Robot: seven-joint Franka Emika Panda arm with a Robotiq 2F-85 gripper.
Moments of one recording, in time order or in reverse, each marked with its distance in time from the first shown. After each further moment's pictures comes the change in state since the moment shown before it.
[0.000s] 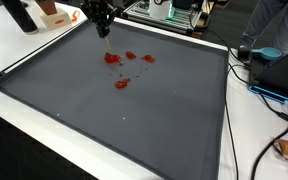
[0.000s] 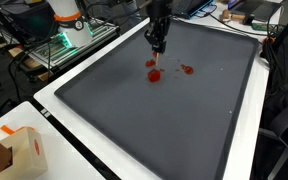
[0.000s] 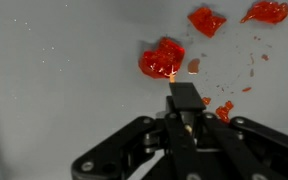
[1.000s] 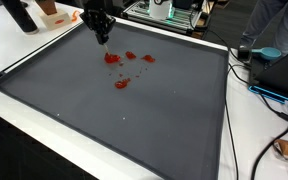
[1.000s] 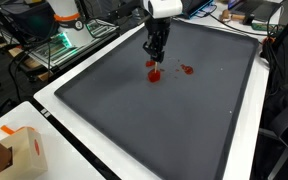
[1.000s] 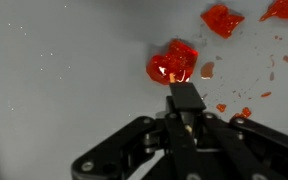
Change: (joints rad) arm -0.018 0.061 0.000 -0.004 0.000 0.059 0.003
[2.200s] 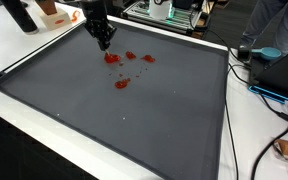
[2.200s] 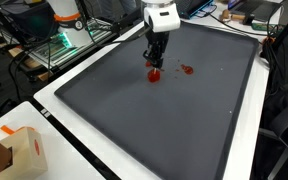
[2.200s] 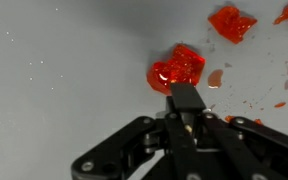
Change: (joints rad) arm -0.003 0.060 0.001 0.001 0.003 0.038 0.000
